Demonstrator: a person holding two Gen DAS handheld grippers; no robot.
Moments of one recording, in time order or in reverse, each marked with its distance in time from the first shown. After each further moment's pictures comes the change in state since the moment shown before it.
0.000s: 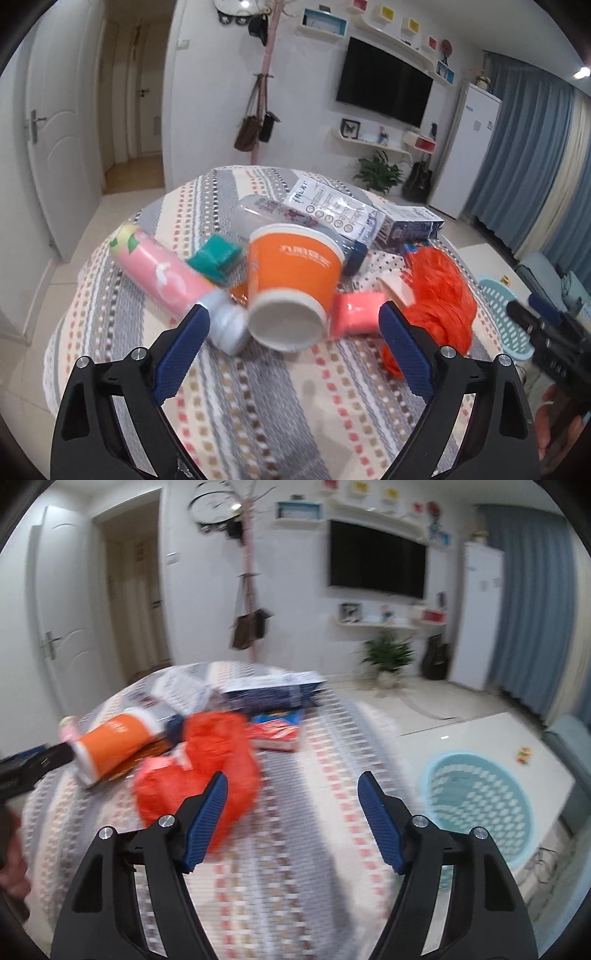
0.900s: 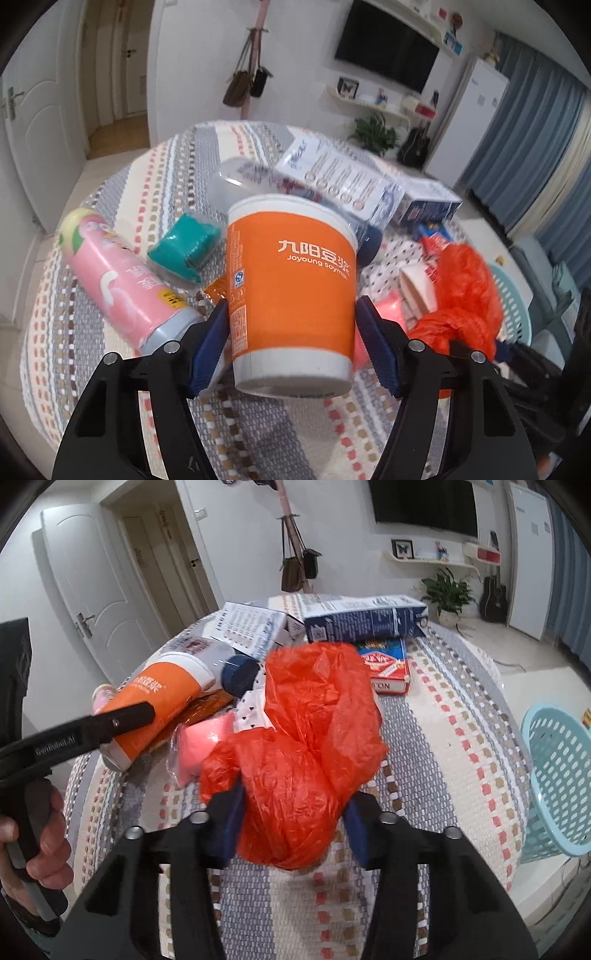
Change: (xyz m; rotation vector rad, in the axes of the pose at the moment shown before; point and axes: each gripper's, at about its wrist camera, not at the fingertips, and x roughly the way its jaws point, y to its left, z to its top) left arm 0.054 0.004 0.014 -0.033 0.152 -0.031; right arm 0.065 0.044 -0.011 0.040 0.224 0.206
